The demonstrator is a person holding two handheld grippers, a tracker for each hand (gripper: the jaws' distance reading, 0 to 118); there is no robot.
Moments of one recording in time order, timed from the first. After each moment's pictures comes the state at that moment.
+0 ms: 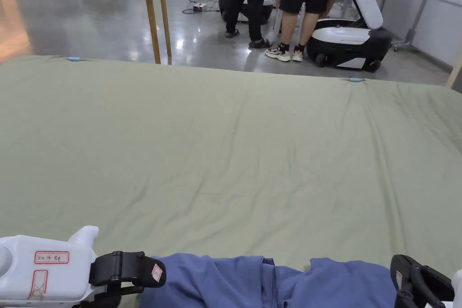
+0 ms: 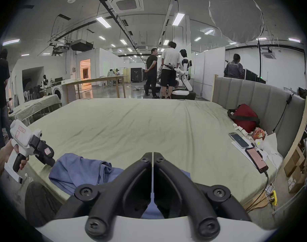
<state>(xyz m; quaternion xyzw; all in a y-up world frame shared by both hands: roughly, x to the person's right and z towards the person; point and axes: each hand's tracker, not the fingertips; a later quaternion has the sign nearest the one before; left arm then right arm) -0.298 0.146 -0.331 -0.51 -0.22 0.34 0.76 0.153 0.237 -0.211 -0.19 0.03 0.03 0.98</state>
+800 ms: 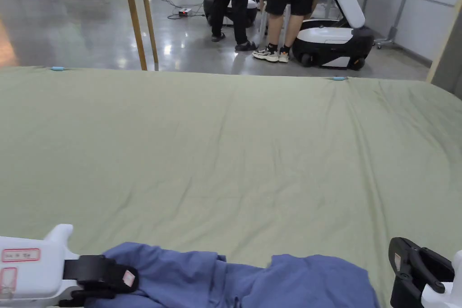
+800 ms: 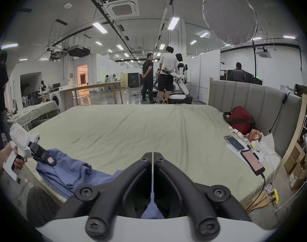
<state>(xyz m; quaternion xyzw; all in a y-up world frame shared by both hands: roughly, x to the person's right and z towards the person) -0.317 0.180 -0.318 -0.49 -0.20 0.34 0.77 0.172 0.250 -0.205 -0.17 0.02 0.01 0.99</state>
